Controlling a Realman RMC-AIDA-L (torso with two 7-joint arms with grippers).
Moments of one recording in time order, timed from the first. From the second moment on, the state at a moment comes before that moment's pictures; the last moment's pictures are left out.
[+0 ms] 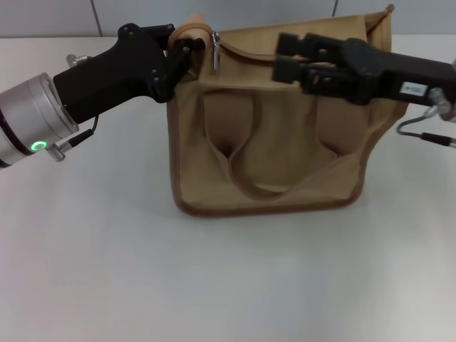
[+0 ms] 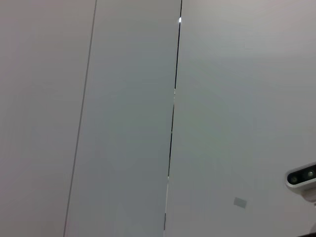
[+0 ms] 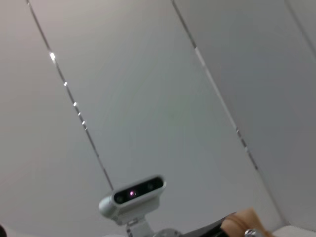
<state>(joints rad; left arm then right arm) -0.67 -2.07 0.49 0.34 1.71 1.66 -1.00 0.72 2.06 -0.51 -0.49 -1.85 -1.80 1.50</state>
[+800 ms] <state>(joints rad) -0.68 -2.08 0.49 0.33 1.71 1.66 -0.99 0.80 2.08 -0.59 -0.44 -1.85 -1.65 1.48</state>
